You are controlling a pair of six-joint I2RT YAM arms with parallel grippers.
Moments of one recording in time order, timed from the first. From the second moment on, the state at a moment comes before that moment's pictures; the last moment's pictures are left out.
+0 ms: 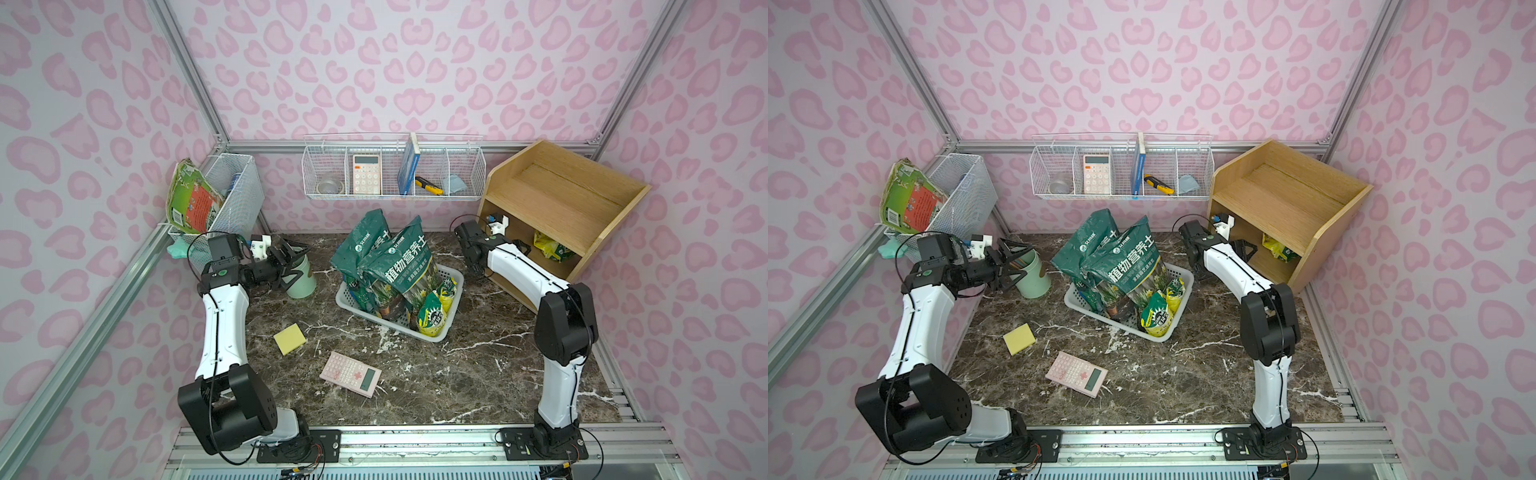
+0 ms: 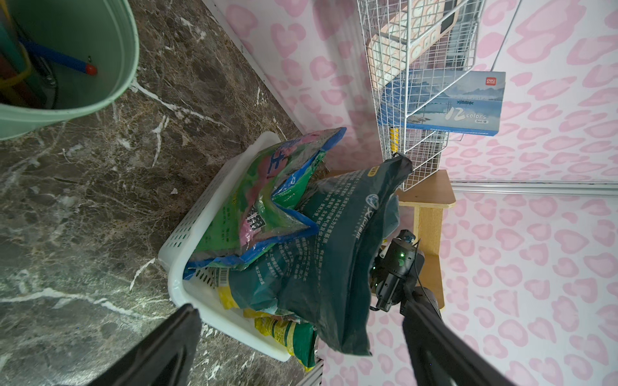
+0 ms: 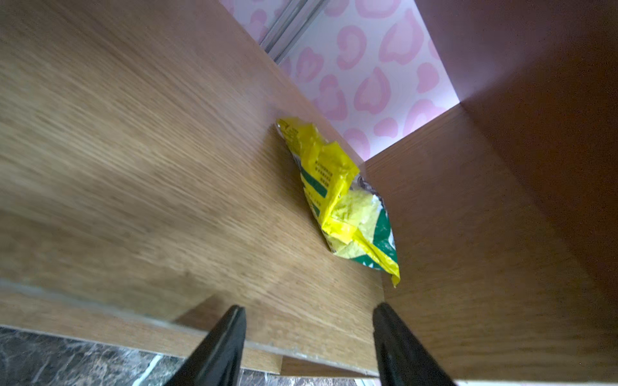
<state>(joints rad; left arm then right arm) 0.40 1.42 1.32 -0.68 0.97 -0.63 0.41 2.03 1.76 -0.92 1.24 0.36</state>
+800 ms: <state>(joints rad) 0.43 1.42 1.32 -0.69 0.96 -0.63 0.22 1.99 1.80 -0.92 1.02 0.13</state>
